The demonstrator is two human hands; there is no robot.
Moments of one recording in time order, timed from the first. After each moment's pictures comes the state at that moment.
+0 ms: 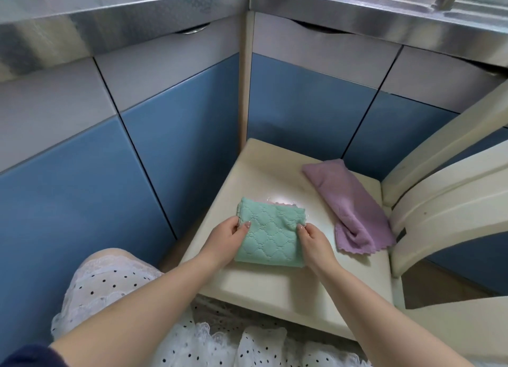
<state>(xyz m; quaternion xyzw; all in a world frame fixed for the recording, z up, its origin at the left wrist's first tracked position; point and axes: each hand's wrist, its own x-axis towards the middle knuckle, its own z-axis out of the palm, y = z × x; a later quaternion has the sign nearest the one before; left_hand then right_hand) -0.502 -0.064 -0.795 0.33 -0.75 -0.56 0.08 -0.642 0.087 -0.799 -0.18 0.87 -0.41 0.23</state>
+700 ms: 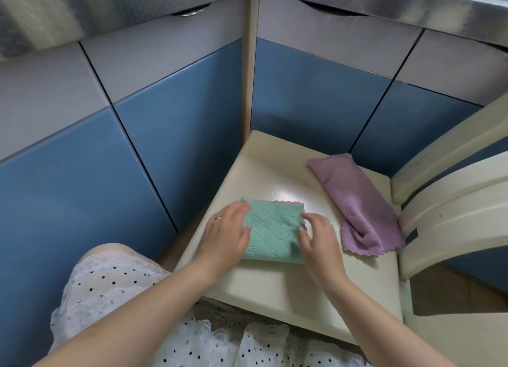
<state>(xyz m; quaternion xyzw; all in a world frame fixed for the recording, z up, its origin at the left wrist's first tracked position) -0.504 -0.062 -0.797 0.24 -0.94 -0.22 0.14 -0.638 0.093 -0.806 -0.31 0.88 -0.35 0.05</state>
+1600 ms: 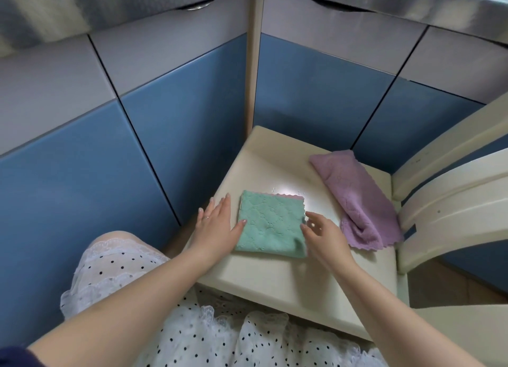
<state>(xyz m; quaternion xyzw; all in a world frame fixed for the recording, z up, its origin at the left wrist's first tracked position) -0.498 -0.073 -0.798 0.35 -0.90 -0.25 -0.01 -0.650 0.100 -0.791 -0.25 0.90 -0.31 0.19</state>
